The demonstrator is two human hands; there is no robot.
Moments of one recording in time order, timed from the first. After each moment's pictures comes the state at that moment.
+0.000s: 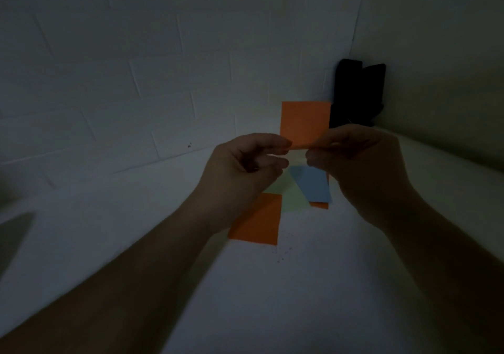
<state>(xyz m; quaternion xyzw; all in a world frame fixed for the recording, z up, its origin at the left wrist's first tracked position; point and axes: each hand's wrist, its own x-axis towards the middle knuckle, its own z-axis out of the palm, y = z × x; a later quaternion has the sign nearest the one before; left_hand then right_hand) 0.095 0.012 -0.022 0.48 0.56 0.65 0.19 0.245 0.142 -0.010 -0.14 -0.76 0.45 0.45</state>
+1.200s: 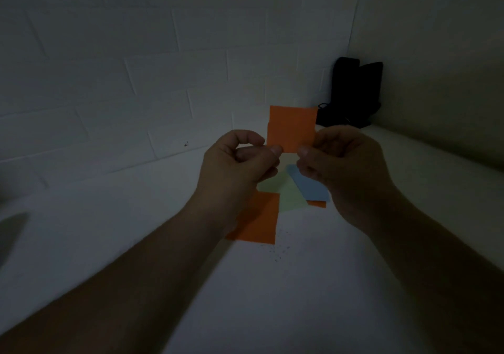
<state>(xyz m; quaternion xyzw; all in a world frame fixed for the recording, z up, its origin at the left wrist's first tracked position) 0.105 0.021 -0.024 0.32 0.52 0.75 0.24 0.232 0.133 -0.017 -0.19 -0.65 0.58 0.44</state>
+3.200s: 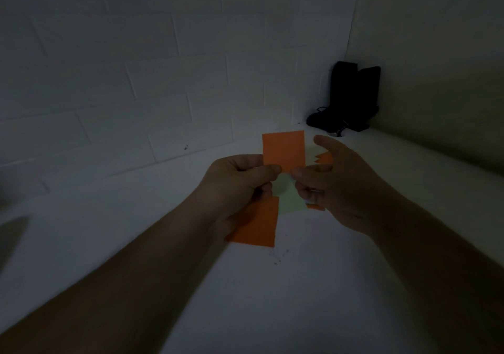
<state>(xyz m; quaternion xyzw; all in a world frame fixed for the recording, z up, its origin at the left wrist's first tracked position) 0.100 0.018 -0.021 0.27 0.59 0.67 0.36 0.231 0.139 -0.022 -0.26 -0.59 0.70 0.29</state>
